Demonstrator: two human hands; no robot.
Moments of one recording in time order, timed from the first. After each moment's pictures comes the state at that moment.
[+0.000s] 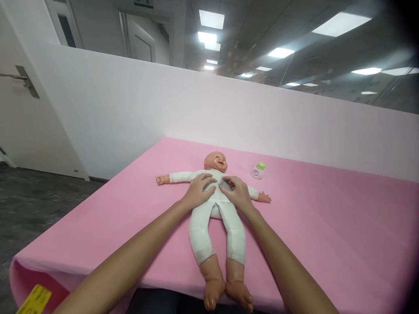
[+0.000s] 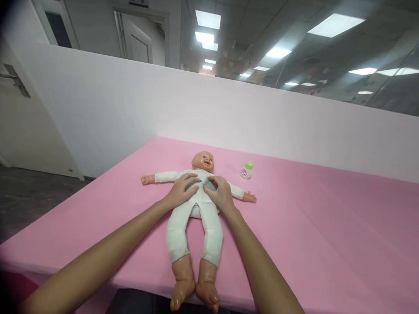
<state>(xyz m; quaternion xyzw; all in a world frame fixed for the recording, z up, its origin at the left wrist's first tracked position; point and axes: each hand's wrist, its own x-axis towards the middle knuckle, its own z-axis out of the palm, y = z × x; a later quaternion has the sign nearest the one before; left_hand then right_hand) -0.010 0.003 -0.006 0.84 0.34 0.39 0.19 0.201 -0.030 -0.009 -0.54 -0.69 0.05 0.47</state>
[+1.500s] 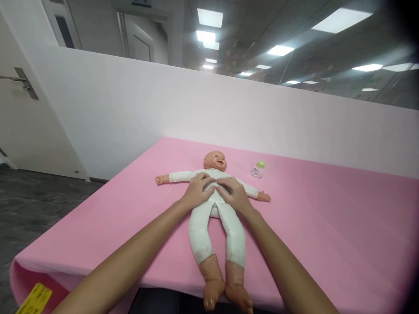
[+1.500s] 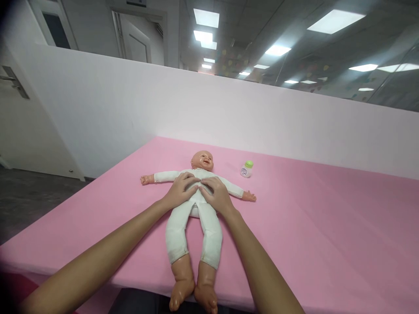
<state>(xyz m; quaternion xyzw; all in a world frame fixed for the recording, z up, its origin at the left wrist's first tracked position) -0.010 0.001 -0.005 0.85 0.33 0.38 0.16 0.192 -0.043 -0.007 -0.46 -0.76 0.06 0.45</state>
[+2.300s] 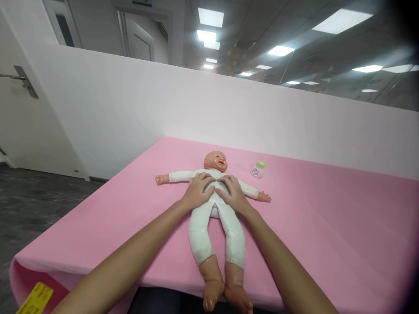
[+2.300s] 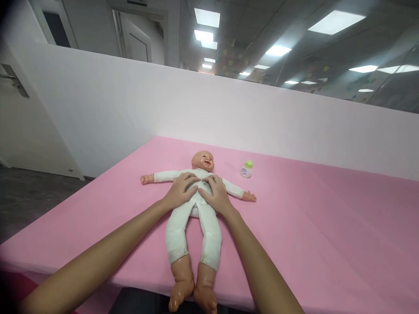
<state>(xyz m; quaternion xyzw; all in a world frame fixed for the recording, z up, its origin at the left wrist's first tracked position) -0.009 -0.005 -0.002 0.85 0.36 0.36 0.16 0.198 -0.036 -0.017 -0.50 -0.76 0.07 0.41</state>
